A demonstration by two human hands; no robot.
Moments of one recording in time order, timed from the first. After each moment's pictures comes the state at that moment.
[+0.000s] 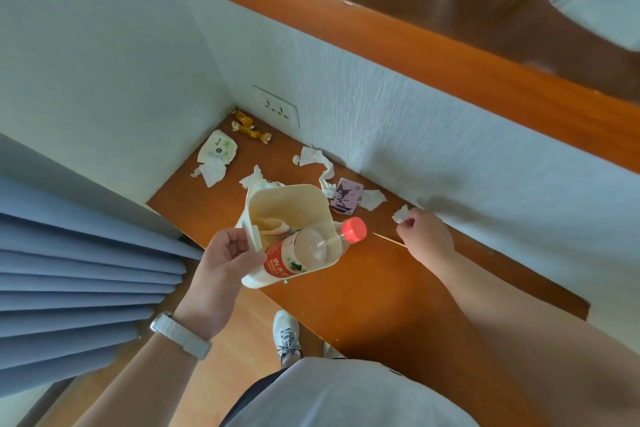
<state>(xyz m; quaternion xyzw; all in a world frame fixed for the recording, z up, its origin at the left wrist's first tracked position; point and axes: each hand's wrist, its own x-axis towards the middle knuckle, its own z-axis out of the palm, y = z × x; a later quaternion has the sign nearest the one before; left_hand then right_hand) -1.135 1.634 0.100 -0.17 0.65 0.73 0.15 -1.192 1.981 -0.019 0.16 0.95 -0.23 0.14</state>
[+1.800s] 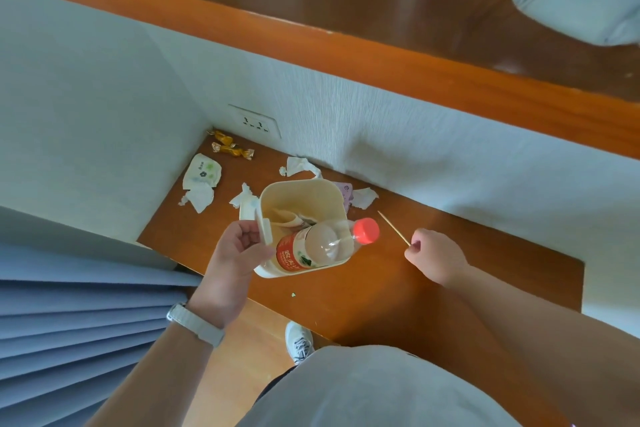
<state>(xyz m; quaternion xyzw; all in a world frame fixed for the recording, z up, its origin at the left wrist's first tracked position) -1.180 1.641 0.110 -0.12 0.69 0.69 0.20 -1.139 1.991 -0.028 0.16 0.95 -0.20 0.20</state>
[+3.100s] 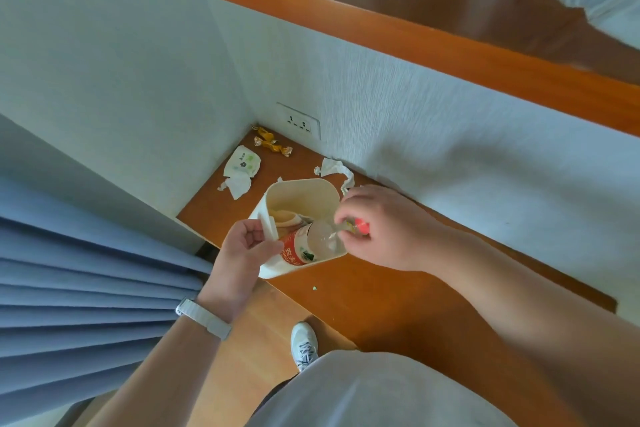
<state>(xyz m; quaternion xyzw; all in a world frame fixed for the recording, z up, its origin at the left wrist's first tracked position) -1.154 1.601 0.114 -0.16 0.70 0.68 0.14 -1.178 1.859 0.168 -0.29 0.91 -0.30 0.05</state>
